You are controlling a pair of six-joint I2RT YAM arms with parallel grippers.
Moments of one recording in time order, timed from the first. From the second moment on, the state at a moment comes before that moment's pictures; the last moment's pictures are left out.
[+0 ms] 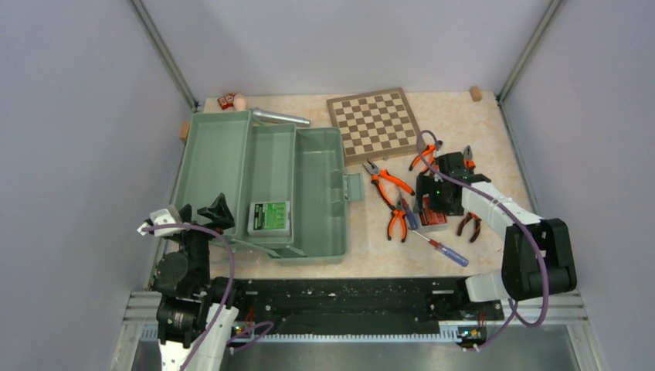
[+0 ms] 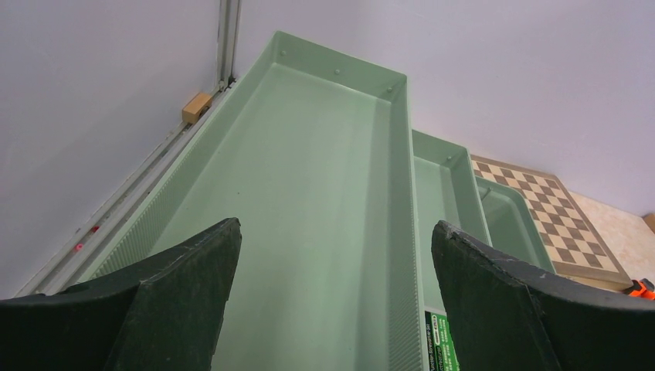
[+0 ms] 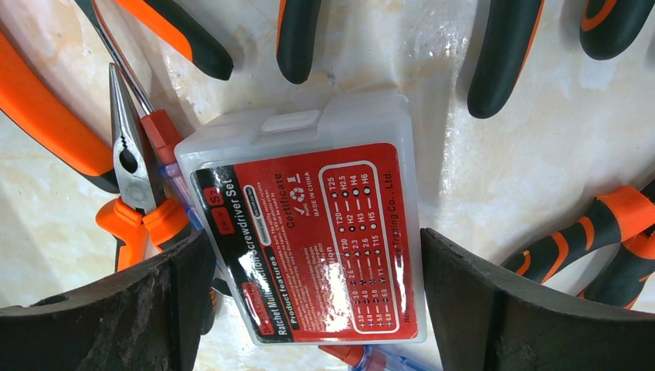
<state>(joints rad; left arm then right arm) -0.14 0.01 0.58 -0.44 -0.33 -0.28 0.17 1.39 0.78 -0.53 0.00 0.27</state>
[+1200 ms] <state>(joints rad) -0.14 0.01 0.57 -0.44 -0.33 -0.28 0.57 1.40 1.42 -0.54 -0.10 0.07</state>
